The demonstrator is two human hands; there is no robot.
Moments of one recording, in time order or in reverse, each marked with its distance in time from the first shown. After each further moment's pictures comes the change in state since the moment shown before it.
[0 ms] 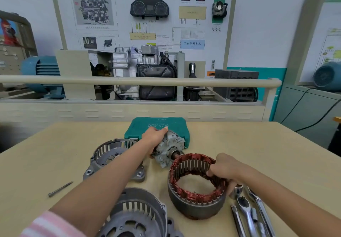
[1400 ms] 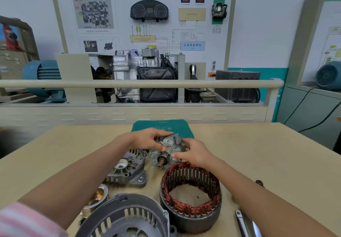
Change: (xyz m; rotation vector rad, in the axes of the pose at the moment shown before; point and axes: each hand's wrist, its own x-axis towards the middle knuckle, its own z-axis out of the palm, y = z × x) left_hand 0.001 0.009 -0.048 0.653 -0.511 0.510; right_hand 0.057 -0.047 0.029 0.301 0.150 -0.475
